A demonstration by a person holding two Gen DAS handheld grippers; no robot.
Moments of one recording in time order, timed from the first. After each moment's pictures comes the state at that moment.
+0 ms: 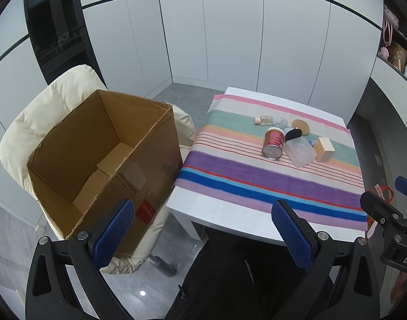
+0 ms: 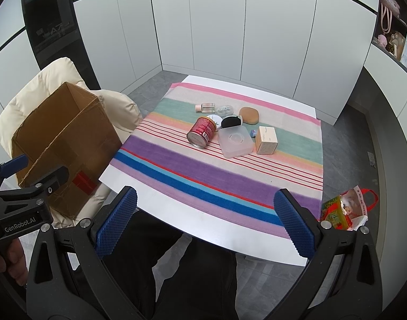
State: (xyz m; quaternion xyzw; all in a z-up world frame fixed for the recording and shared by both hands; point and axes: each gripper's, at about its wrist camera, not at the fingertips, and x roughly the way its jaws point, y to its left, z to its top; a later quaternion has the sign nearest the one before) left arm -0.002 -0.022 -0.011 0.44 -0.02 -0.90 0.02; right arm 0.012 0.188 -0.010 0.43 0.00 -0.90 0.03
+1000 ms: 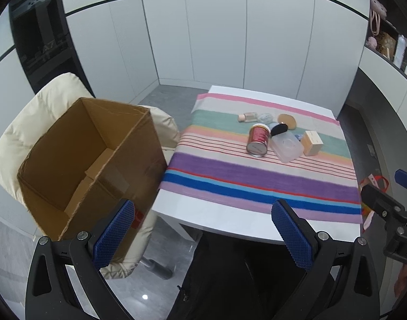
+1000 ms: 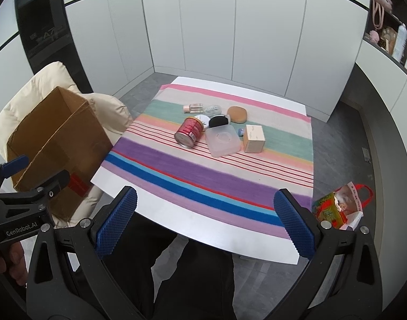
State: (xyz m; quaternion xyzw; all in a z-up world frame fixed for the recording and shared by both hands) left arm -0.013 0.003 -0.013 0.44 -0.04 -0.90 -0.01; right arm 0.015 0.213 -0.008 0.44 -0.01 -0.90 0.01
